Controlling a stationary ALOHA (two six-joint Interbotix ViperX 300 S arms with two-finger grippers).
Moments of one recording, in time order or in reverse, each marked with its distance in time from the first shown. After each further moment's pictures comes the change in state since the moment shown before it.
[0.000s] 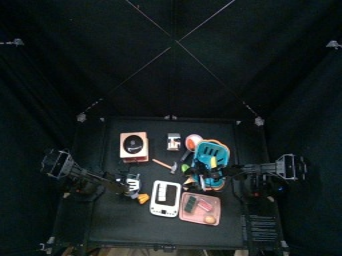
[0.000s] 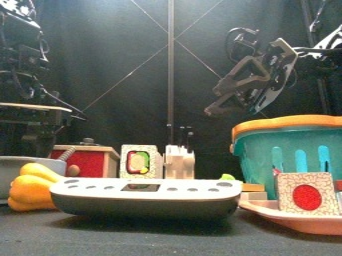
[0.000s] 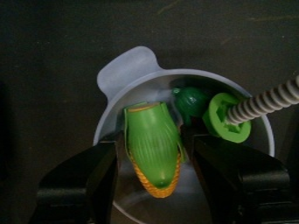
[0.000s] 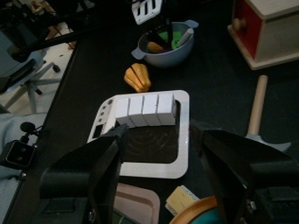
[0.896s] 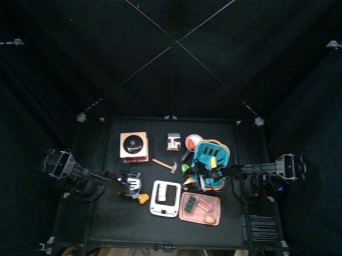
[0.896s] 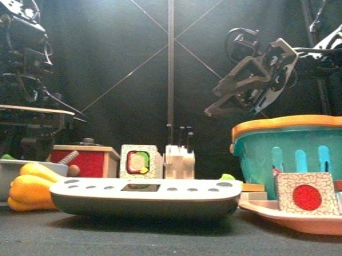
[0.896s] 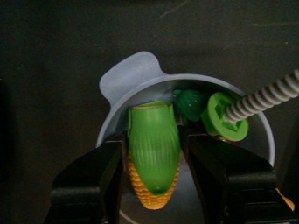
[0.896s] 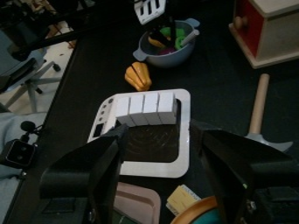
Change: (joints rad) left arm 0.012 -0.005 -0.017 0.000 0.028 0.003; right arm 0.003 0.005 0.000 0.002 0.000 0.000
